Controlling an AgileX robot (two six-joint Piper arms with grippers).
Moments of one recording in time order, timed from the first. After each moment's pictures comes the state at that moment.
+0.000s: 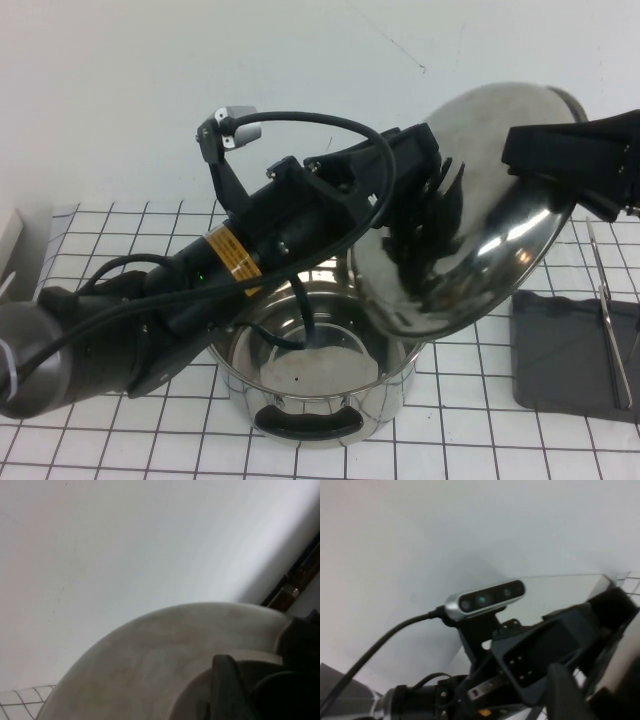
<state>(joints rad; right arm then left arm) 0.05 1.35 -0.88 1.71 1.12 -1.13 -0.62 1.65 -0.87 0.50 -1.10 -1.15</state>
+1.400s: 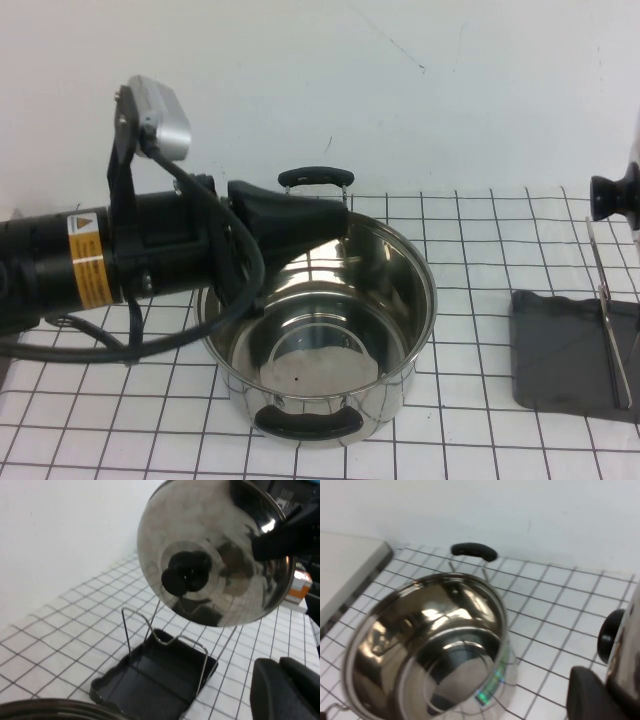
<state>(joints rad) -0.09 1.07 -0.88 1.03 0.81 -0.92 -0.32 1.39 -0.87 1.38 -1.06 -1.40</state>
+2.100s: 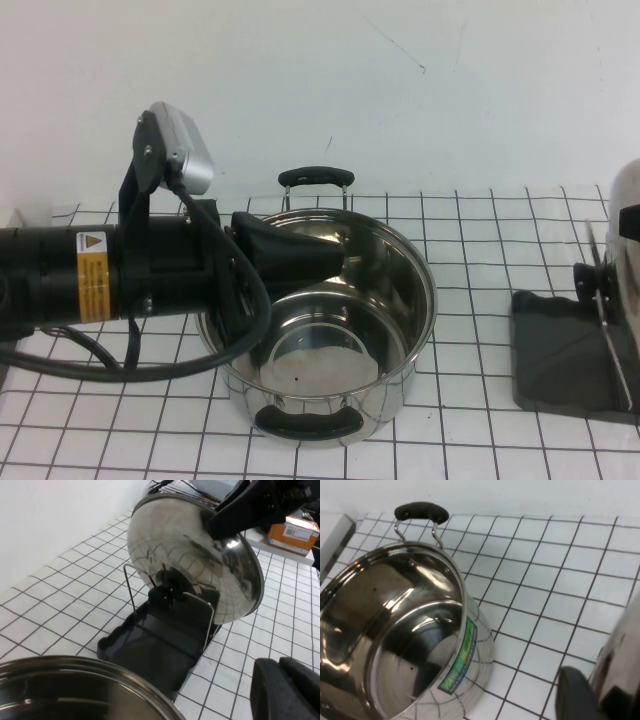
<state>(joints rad) -0.09 1.27 -0.88 1.03 0.76 -0.92 -0.32 1.39 -0.87 1.54 -1.03 -1.44</state>
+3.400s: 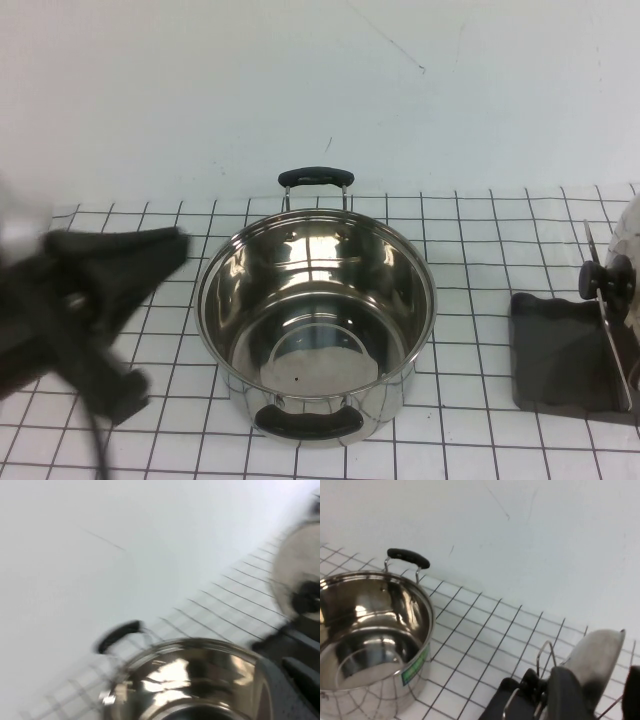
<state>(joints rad) -0.23 0.65 -0.88 0.72 0.91 -0.80 -0.32 0.85 -0.68 1.78 -0.55 -1.70</state>
